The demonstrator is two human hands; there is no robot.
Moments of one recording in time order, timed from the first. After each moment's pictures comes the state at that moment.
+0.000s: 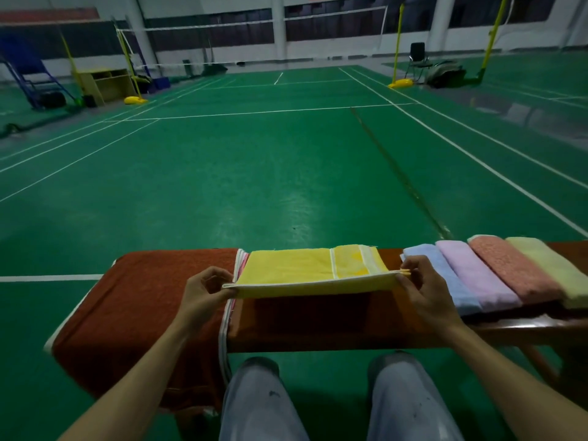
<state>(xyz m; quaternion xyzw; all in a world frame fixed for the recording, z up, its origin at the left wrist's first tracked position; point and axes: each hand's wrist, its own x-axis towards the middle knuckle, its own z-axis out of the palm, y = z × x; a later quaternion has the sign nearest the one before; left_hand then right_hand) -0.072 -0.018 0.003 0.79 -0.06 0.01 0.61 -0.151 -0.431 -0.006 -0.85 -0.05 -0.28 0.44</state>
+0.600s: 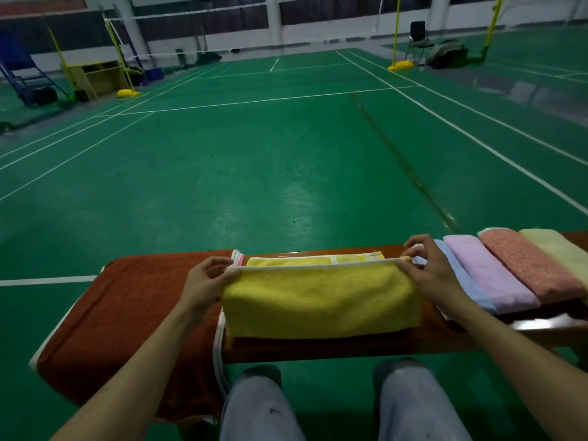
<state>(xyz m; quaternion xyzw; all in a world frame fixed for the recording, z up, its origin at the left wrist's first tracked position) -0.037 -0.046 0.013 0.76 0.03 -0.03 0.65 -0.107 -0.450 0.005 -0.84 0.05 -0.18 0.51</state>
